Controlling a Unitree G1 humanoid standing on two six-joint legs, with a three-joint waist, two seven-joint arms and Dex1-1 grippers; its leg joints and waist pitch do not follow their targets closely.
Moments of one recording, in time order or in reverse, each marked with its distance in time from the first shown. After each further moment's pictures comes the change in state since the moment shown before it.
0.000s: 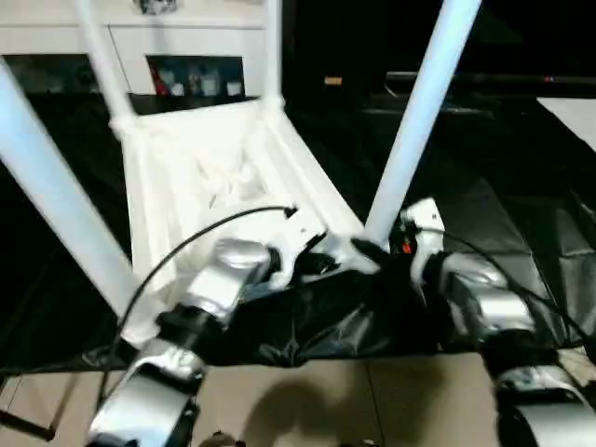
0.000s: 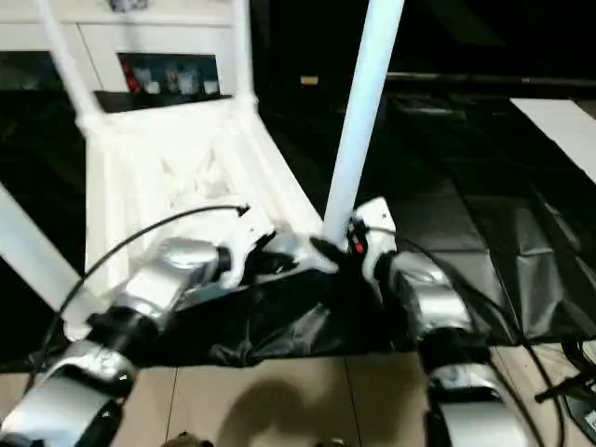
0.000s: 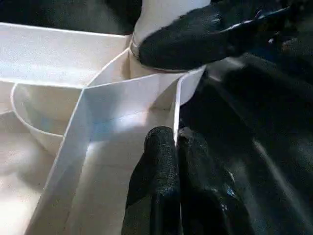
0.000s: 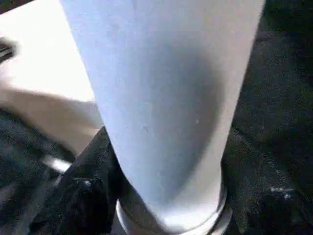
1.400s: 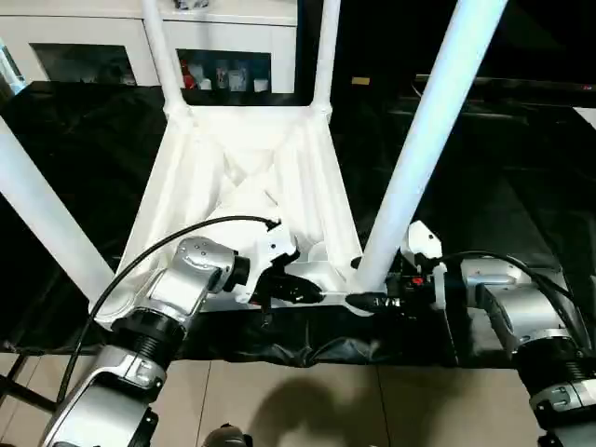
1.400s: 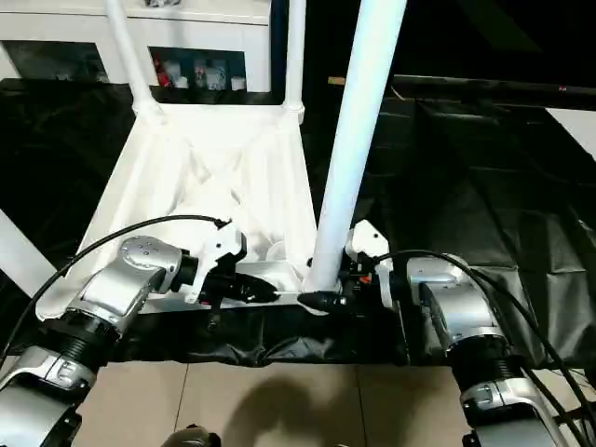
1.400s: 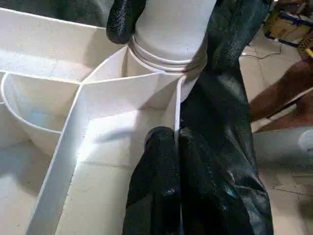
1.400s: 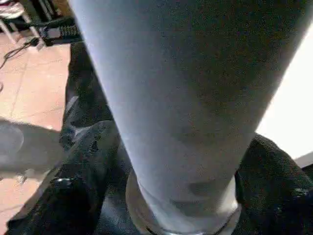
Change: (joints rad) left arm 0.070 0.204 -0.056 -0.118 -0.085 -0.040 -0.481; right arm 0.086 -0.229 0.206 -0.240 0.021 0.041 0.620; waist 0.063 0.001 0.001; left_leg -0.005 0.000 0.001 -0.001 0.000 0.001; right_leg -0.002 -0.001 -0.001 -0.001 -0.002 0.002
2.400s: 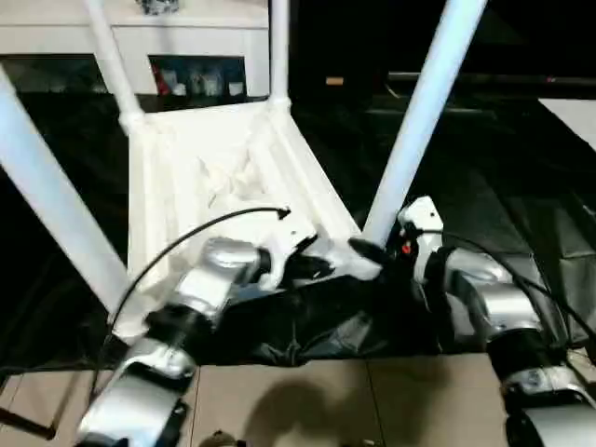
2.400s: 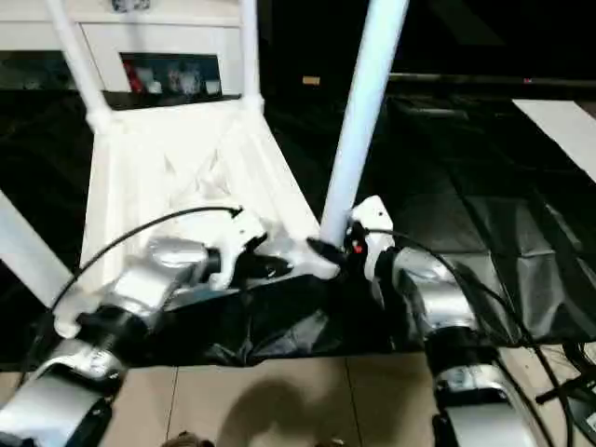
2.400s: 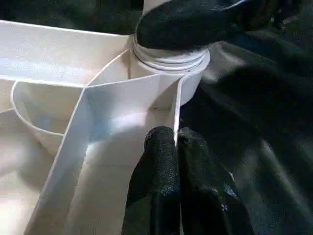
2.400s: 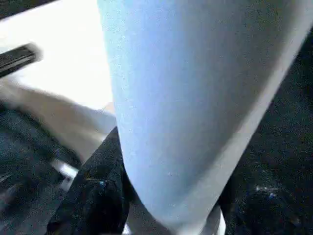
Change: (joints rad) left arm -0.085 -0.192 0.056 0.152 0.073 0.019 0.455; right arm -0.091 0.203 -0.166 0.205 -0.048 -0.068 -0.596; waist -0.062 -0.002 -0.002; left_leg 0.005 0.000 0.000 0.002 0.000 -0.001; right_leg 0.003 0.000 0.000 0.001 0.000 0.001
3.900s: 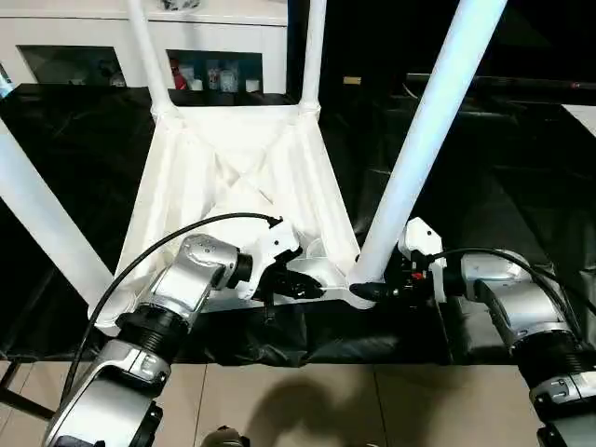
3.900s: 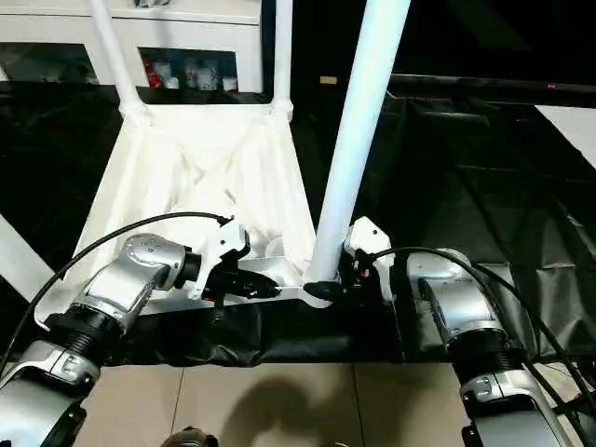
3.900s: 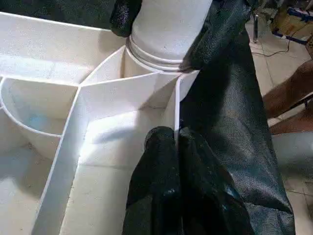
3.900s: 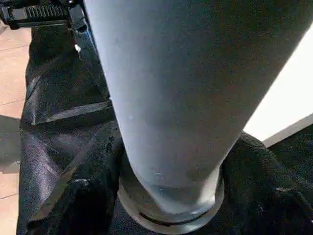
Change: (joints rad) left arm 0.056 0.178 -0.054 -0.108 -0.056 -0.022 -0.403; right arm 0.064 -0.196 0.168 -0.152 -0.009 0.010 0.510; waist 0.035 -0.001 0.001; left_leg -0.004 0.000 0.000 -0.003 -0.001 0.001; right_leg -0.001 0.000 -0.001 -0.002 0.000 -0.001
